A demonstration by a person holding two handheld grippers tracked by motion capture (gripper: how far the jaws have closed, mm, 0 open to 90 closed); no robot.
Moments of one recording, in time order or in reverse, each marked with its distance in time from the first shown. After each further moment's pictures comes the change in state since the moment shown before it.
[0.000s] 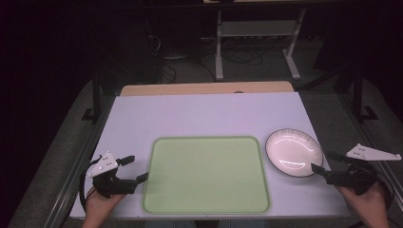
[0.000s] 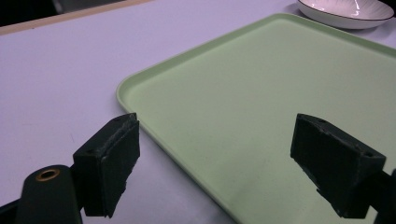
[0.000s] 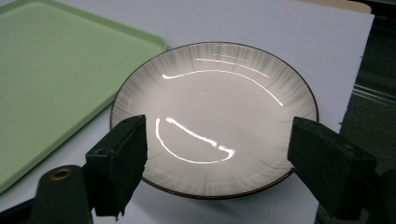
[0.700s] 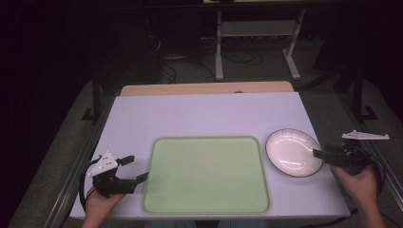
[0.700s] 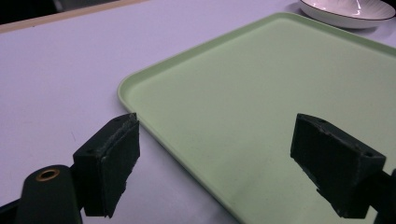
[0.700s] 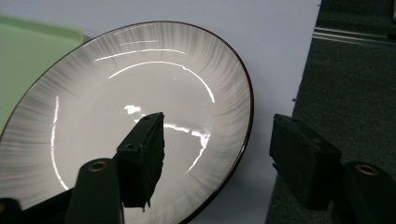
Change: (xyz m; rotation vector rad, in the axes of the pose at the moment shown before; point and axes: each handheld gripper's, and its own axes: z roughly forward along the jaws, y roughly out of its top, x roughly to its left) left arm 0.002 -0.001 0.000 0.004 -0.002 -0.005; right arm -0.051 0.007 0.040 0.121 -0.073 0.192
